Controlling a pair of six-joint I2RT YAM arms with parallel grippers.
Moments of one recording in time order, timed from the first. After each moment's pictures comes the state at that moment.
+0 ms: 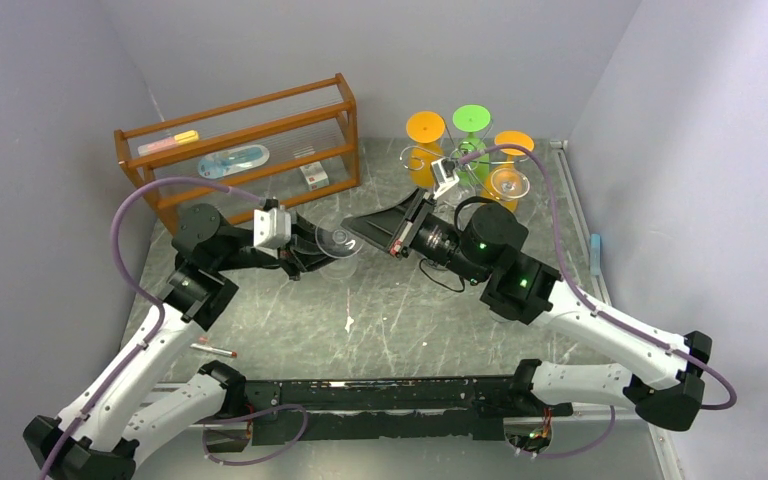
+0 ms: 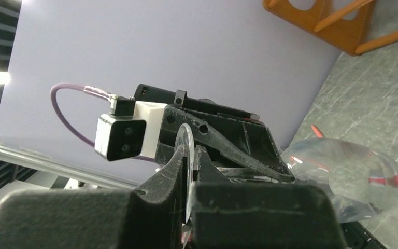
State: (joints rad) left arm -0.51 0.86 0.87 0.19 0.96 -0.03; right arm 1.04 1.07 1.14 0.07 -0.01 1.14
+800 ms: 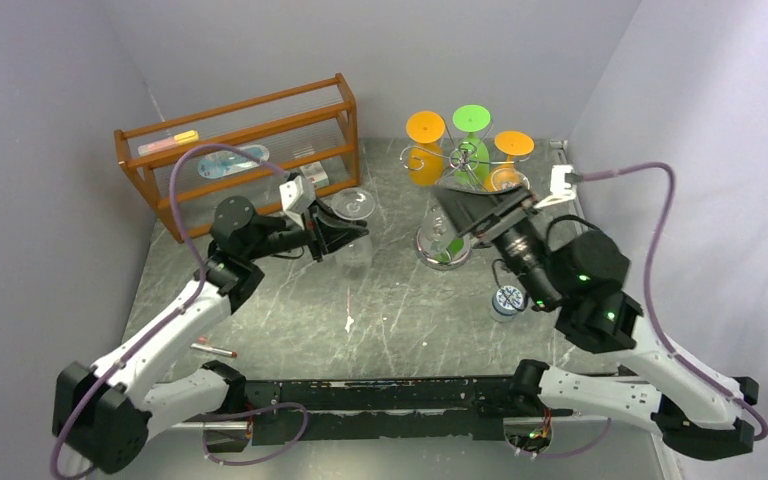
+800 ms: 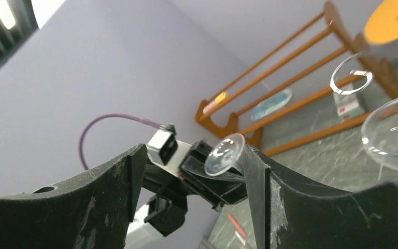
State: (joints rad) left arm -0.51 1.01 0.77 0.39 0.78 -0.23; right arm 1.04 0.80 1.14 -0.10 0.44 0.81
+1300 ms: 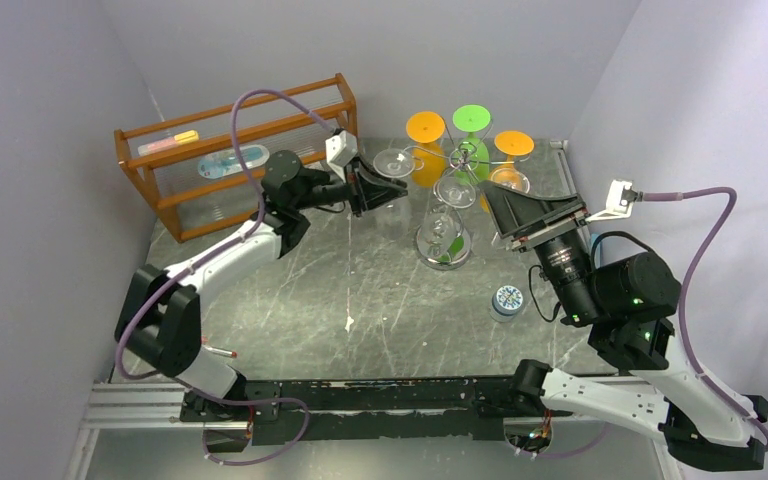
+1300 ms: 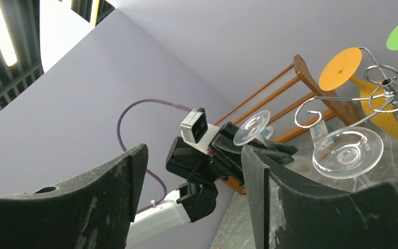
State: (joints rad) left arm -0.55 1.51 1.07 0.70 0.89 -0.32; right arm 1.04 0.64 1.12 -0.10 0.60 0.68
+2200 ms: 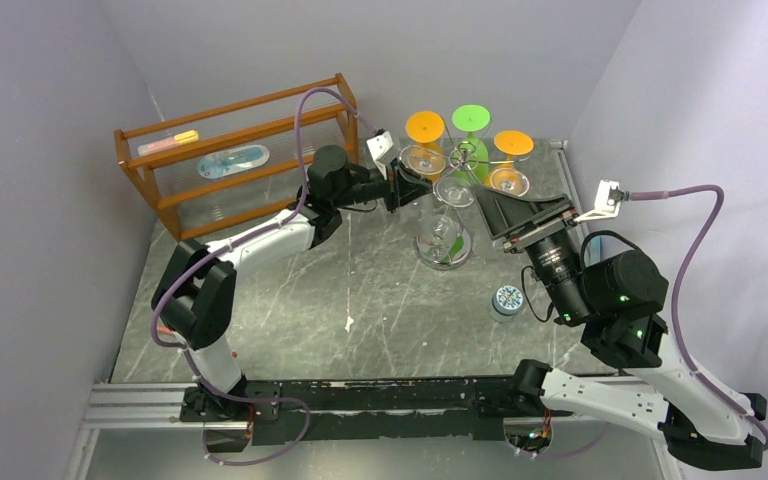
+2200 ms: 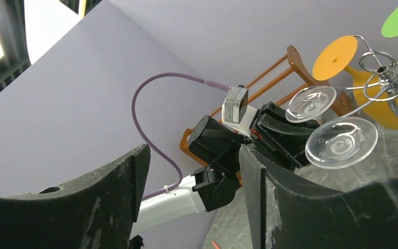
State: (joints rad) left arm -0.66 1.74 1.26 0.59 0.69 -0.20; right arm 1.04 0.65 1.10 -0.12 0.60 0.70
